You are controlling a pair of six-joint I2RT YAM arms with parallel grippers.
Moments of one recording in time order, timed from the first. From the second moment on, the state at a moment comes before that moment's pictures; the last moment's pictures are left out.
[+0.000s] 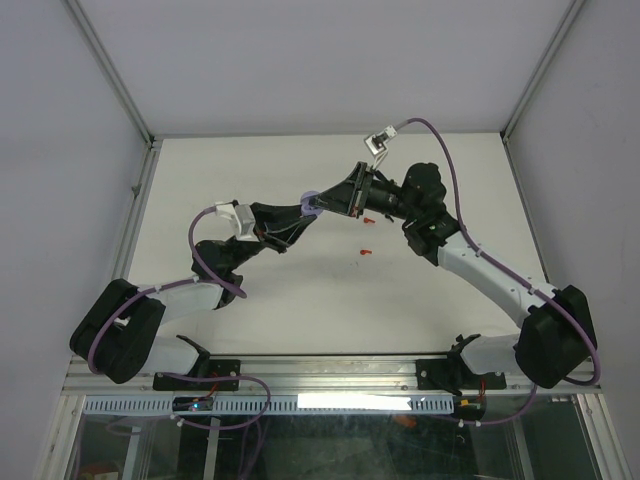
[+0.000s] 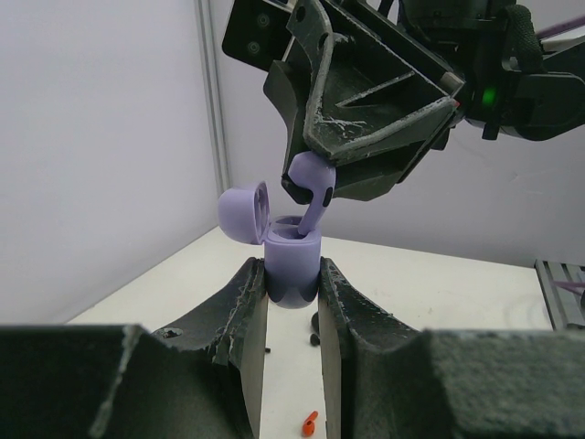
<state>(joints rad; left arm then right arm) -0.54 1.35 0.43 1.52 0.53 -0.27 0.59 1.31 1.00 0.40 -0.68 1.02</state>
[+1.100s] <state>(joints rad) -0.54 1.33 0.44 1.52 0.56 -0.24 0.61 1.30 0.95 0.49 -0.63 1.08</state>
